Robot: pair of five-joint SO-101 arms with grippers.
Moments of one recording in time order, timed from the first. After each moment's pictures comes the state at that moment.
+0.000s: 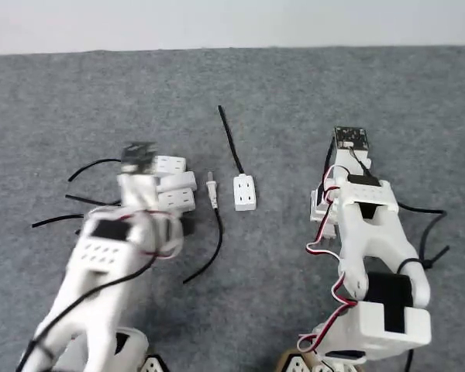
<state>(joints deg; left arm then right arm) 1.2 -33.7 61.2 52.0 8.1 4.7 2.5 34.5 46.9 2.2</state>
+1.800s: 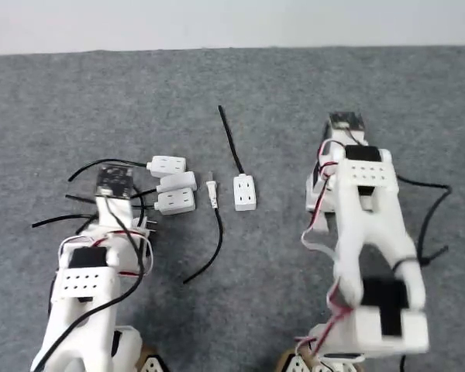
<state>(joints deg) -5.7 -42.6 72.6 47.7 -7.2 -0.7 -3.3 18.9 72.7 -0.7</state>
